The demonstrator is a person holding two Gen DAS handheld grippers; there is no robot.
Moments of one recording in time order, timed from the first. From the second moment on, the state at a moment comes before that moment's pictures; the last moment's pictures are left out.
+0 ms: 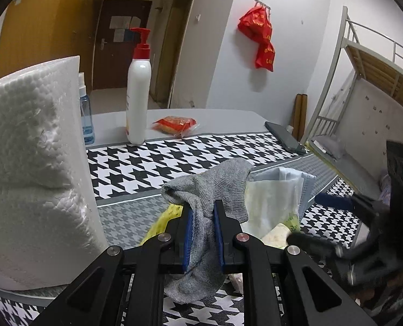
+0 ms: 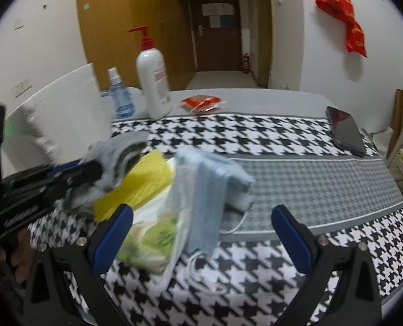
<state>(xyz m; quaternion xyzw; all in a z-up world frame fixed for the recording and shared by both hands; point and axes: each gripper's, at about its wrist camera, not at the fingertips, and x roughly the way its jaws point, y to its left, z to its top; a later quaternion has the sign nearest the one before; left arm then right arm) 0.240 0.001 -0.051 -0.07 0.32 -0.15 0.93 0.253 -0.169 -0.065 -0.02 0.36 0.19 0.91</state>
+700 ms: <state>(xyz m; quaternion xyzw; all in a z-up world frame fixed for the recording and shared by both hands) 0.223 0.004 -0.040 -0.07 0.29 -0.17 0.94 0.215 -0.131 -0.073 -0.03 0.36 0.26 0.90</state>
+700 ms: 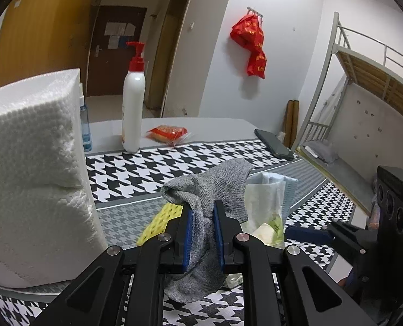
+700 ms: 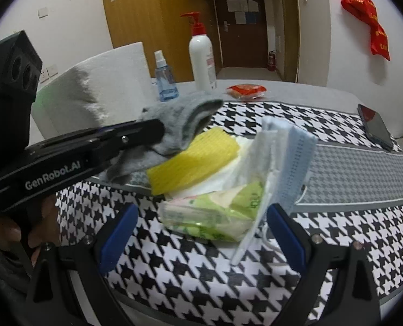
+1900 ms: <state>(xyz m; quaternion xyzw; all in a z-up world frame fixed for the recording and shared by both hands) 0.186 0.024 -0.034 -0.06 0.27 -0.17 0.95 0.185 -0.106 -0.072 -0.12 0.35 0.25 0.90</state>
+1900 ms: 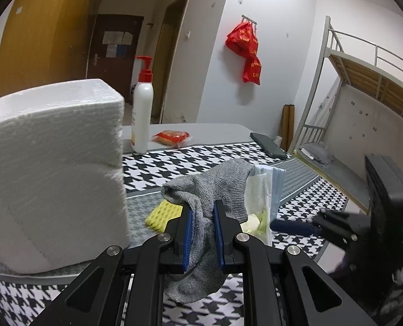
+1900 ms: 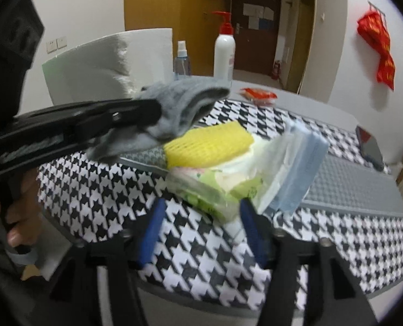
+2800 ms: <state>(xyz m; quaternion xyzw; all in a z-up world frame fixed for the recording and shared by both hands) 0.173 0.042 -0.043 -0.09 0.29 -0.15 0.94 0.246 -0.086 -0.099 -0.19 0.38 0.25 0.87</state>
